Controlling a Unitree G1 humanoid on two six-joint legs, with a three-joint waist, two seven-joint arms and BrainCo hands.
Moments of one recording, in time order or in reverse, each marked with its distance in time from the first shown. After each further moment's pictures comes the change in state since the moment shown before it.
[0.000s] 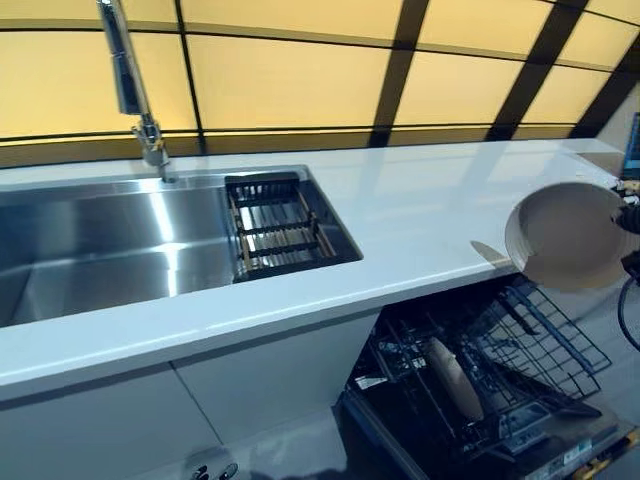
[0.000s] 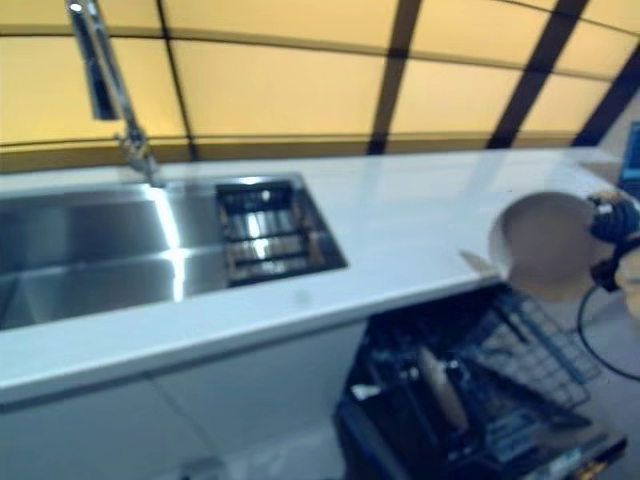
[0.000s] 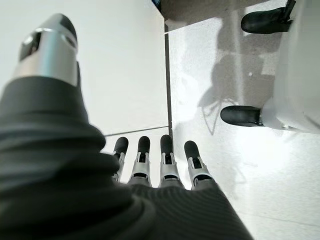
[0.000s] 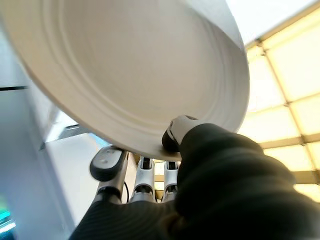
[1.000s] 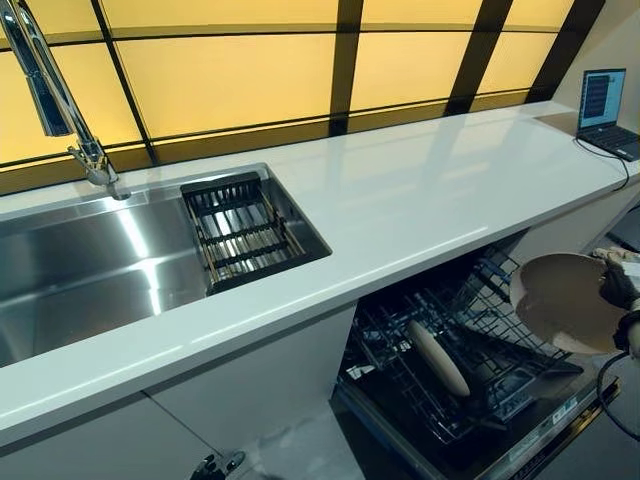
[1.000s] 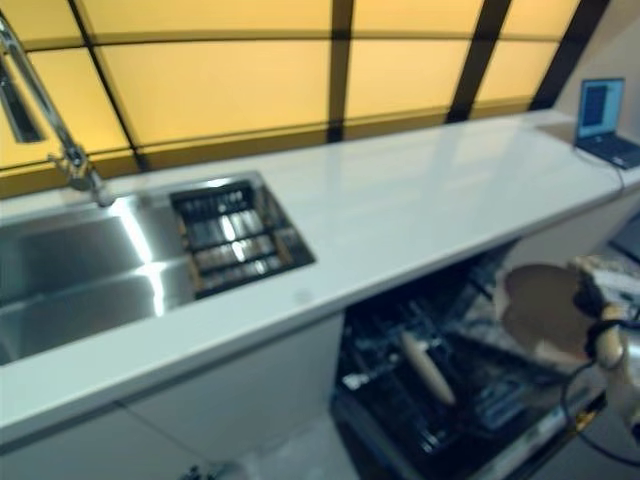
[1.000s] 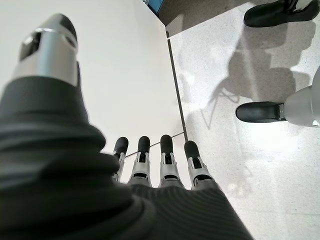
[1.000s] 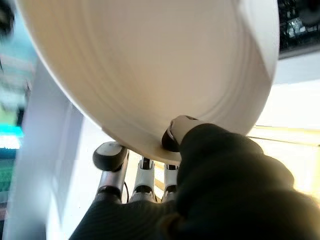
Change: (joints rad) left arm -0.047 -0.039 -0.004 0.021 -0.001 -0.003 0.022; right arm 0.289 0.203 -0.042 -0.122 -0.732 -0.038 -0.298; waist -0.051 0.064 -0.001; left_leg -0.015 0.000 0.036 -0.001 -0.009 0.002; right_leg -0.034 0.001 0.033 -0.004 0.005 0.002
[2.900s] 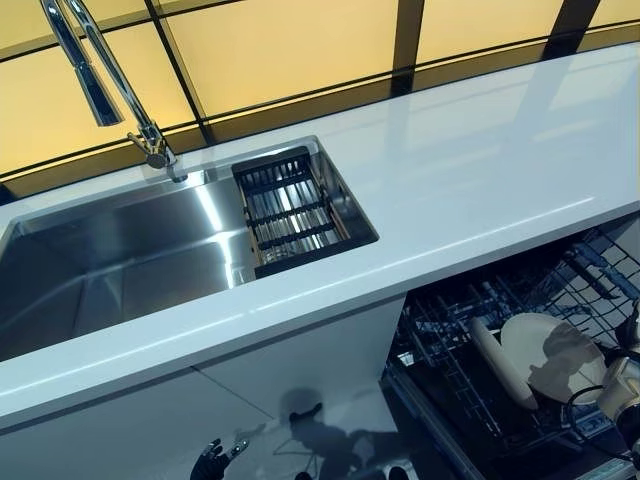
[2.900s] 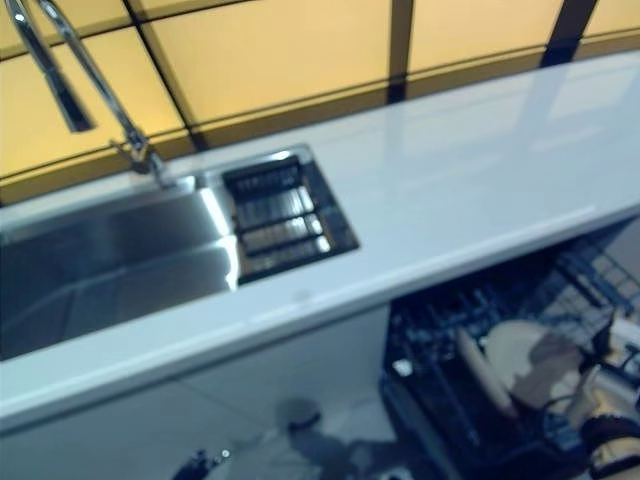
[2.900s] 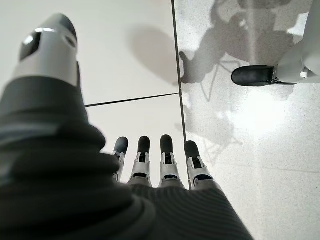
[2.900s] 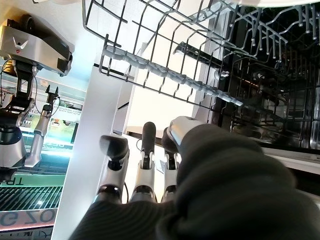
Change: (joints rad) left arm -0.022 0.029 -0.023 -0.056 -0.020 0.024 -0.023; right arm -0.182 0.138 0.134 0.514 0.220 0.198 -0.269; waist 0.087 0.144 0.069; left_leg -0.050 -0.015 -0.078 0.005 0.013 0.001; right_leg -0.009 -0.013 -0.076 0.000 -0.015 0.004
